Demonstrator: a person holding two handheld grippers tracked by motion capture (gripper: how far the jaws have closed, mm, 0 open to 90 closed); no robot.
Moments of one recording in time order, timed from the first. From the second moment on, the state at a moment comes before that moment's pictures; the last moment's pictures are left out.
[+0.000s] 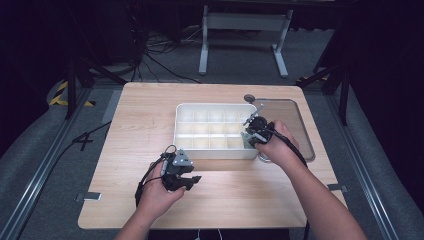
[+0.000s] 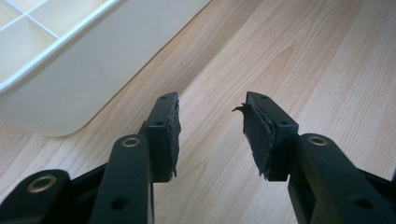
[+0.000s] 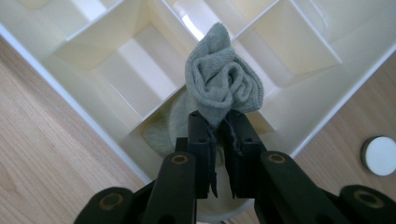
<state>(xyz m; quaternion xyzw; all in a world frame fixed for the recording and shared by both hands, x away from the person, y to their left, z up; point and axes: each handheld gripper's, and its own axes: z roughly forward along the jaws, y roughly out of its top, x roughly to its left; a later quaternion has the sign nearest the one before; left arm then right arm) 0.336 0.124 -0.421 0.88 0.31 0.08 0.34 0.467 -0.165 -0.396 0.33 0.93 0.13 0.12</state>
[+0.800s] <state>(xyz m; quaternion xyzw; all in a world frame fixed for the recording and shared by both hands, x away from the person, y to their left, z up) 0.332 0.130 -0.421 0.88 0.32 0.08 0.34 0.471 -0.170 -0.393 0.35 0.92 0.14 0.08</state>
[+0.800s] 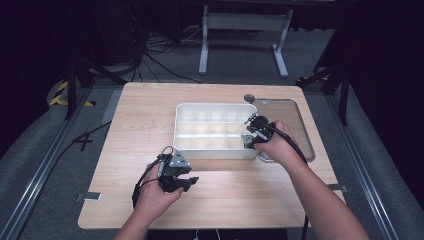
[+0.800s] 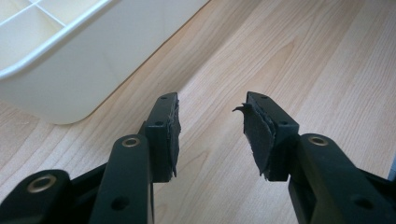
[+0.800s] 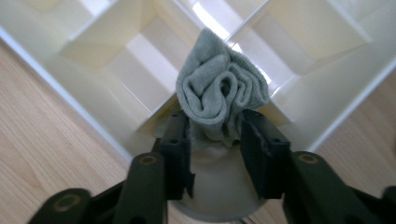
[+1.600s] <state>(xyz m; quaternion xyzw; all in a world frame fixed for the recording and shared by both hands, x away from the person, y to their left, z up) 0.330 0.135 -0.420 0.88 0.32 0.08 0.34 0.486 -0.157 -0.414 0.37 0.92 0.13 0.06</state>
